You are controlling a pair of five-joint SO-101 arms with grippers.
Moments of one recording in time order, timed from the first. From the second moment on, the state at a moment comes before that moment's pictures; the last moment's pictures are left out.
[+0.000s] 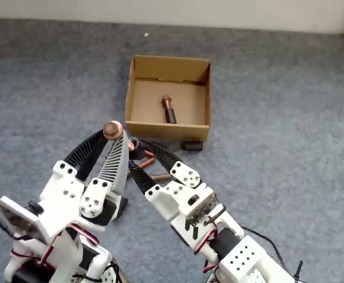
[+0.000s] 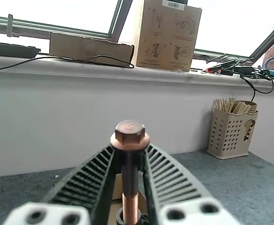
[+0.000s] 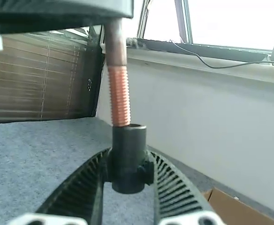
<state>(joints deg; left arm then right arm) 22.3 -104.1 60.4 44.0 11.2 -48.4 -74.6 96.0 -27.0 12.4</state>
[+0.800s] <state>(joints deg) 20.4 -103.9 69.6 42.9 4.5 -48.5 -74.6 96.0 -27.6 12.3</state>
